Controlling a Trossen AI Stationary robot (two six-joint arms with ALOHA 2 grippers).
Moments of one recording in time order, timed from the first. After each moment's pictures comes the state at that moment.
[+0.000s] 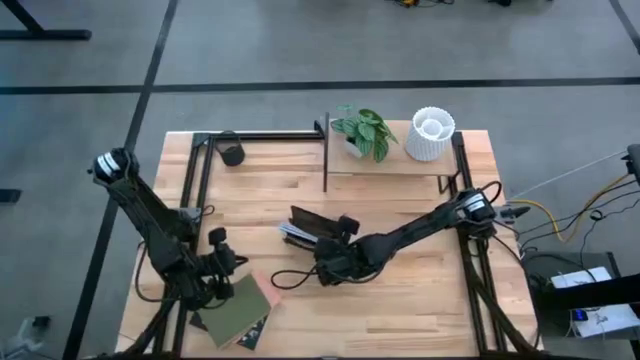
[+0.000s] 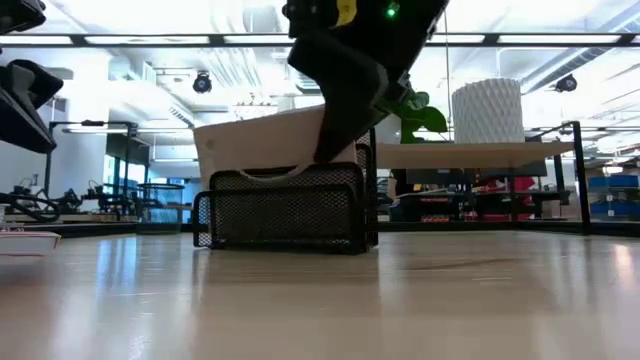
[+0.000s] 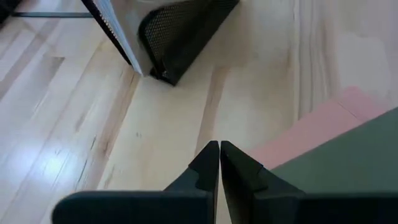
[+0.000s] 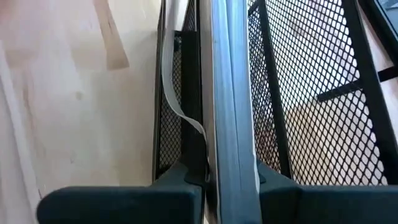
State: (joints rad) left arm -0.99 1.18 0.61 -0.70 -0.80 -1.03; right arm 0.33 2.02 1.55 -0.69 0.59 0.51
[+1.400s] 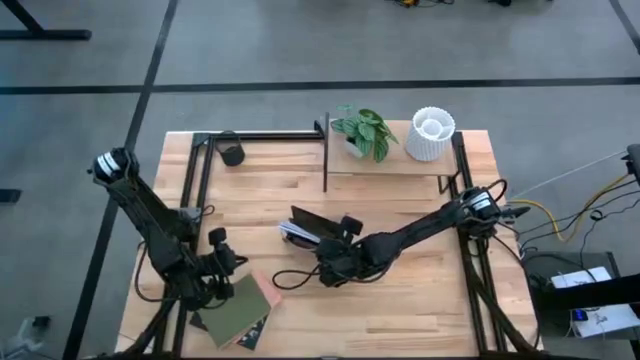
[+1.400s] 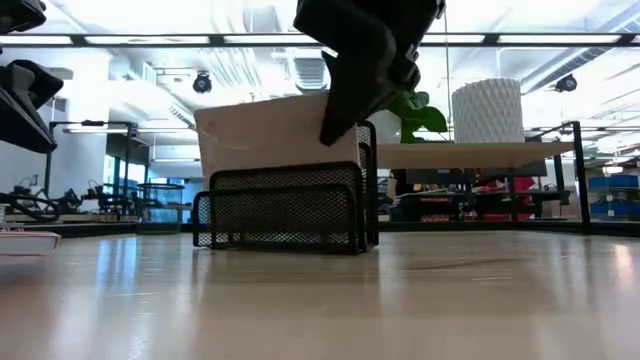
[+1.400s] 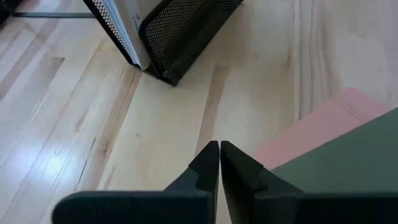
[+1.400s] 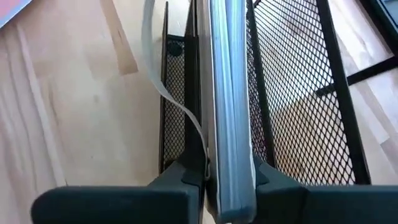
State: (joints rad) left arm -0.99 1.18 0.61 -0.70 -0.80 -1.03; right arm 0.35 1.98 1.56 -0.76 0.57 0.58
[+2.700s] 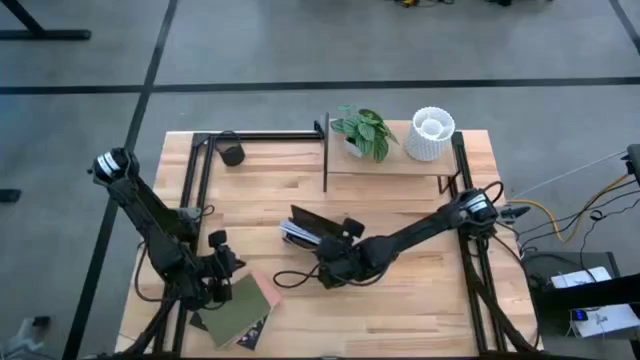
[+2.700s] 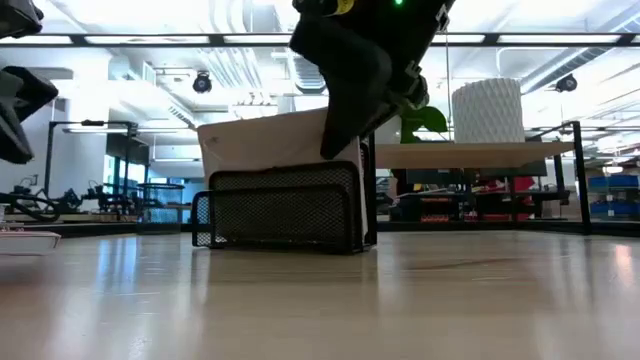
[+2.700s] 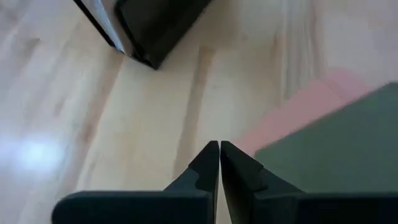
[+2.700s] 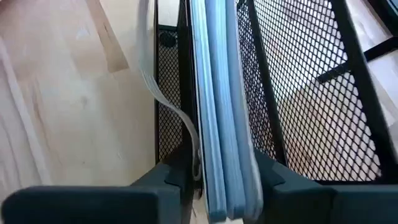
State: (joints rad) left arm -0.99 1.17 0.62 -0.70 -0.67 -1.03; right arm 0.35 1.99 1.55 -0.73 0.59 0.63
